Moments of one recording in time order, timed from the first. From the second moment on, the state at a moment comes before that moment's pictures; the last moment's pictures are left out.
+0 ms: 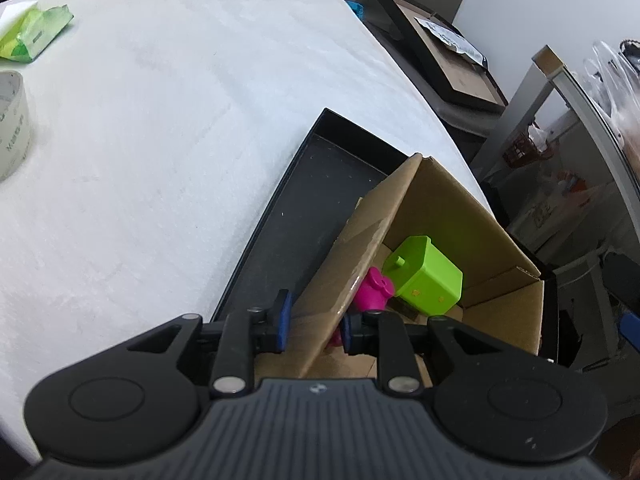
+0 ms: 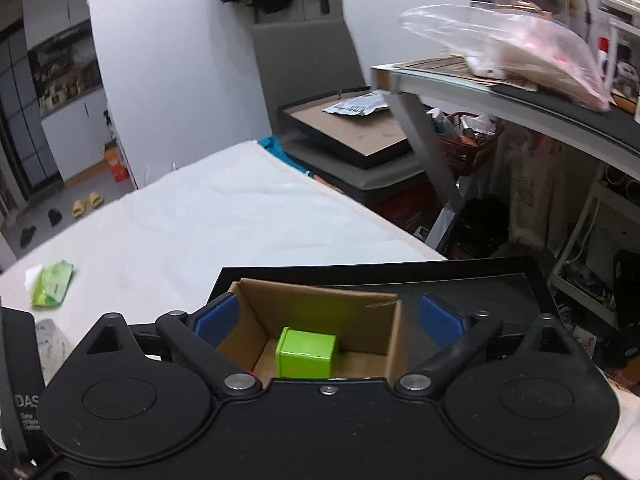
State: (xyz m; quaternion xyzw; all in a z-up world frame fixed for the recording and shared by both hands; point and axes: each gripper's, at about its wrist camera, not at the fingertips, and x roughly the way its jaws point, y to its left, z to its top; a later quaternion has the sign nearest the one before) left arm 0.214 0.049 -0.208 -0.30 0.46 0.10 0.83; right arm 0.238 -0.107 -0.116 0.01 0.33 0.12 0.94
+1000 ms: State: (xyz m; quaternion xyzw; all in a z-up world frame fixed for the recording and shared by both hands) left arm 0.234 -0.006 -0.185 -0.14 0.54 0.12 0.82; right arm 0.221 -0.213 -0.170 0.12 0.35 0.00 0.93
